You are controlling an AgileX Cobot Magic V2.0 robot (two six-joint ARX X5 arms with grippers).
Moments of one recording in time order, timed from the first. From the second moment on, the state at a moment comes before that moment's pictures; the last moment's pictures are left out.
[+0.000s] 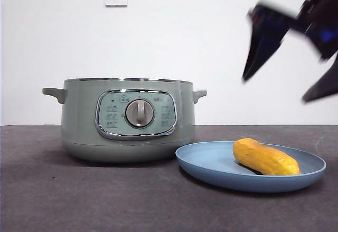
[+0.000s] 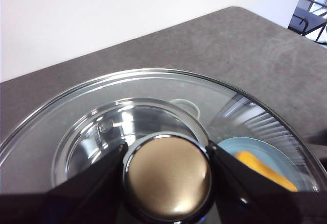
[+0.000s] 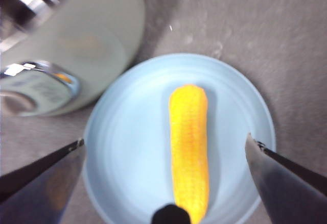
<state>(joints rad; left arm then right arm) -0.40 1.12 1.28 -0.55 0.21 0.05 0.51 0.98 0.63 -0.32 0.03 0.36</state>
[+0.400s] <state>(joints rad) -0.41 1.41 1.28 -0.30 0.21 0.05 0.51 0.52 0.63 -0.55 0.03 0.35</state>
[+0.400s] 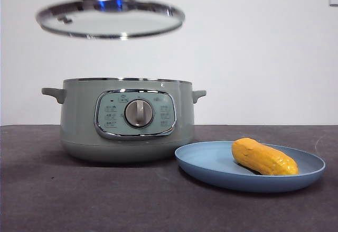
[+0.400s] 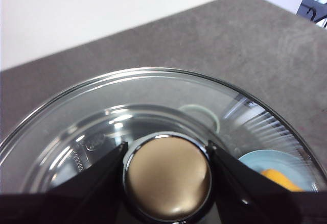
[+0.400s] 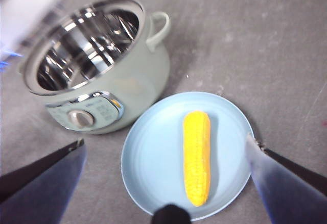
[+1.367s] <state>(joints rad) -0.41 1.64 1.28 -0.12 0.16 0.05 0.51 0.46 0.67 -0.65 0.00 0.35</state>
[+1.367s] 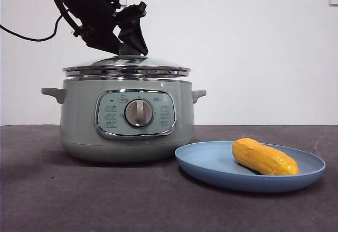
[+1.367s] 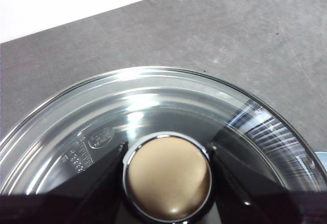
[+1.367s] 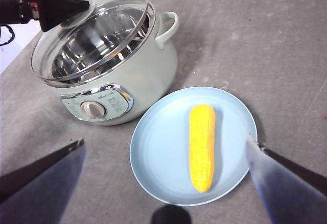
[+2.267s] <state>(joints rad) -0.42 1.68 1.28 -0.12 0.16 0.06 0.51 0.46 0.67 -0.65 0.00 0.35</state>
